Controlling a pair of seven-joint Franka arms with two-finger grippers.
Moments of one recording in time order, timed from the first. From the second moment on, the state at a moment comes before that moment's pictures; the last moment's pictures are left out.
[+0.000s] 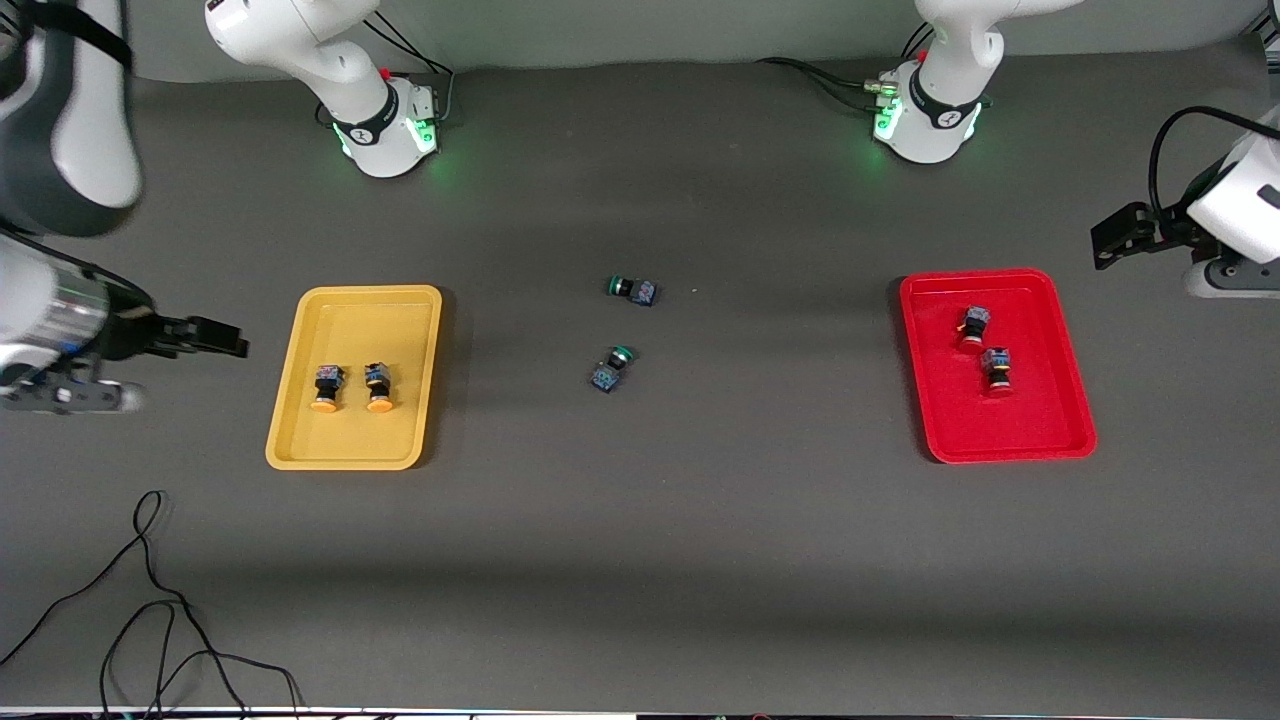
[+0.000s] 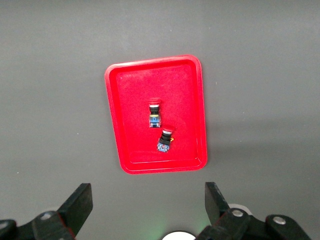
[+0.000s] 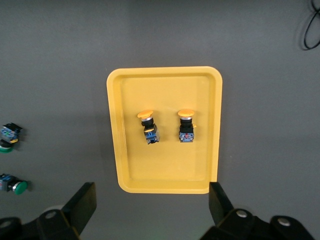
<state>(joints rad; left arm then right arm) 0.11 -0.05 -0.15 -1.68 0.07 1.54 0.02 0.36 0.12 -0.44 -1.66 0.11 1.65 -0.04</state>
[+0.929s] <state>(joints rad) 0.12 -0.02 -0.15 -1.66 0.07 1.55 0.02 -0.05 0.03 -0.03 -1.66 0.04 1.65 -0.04</state>
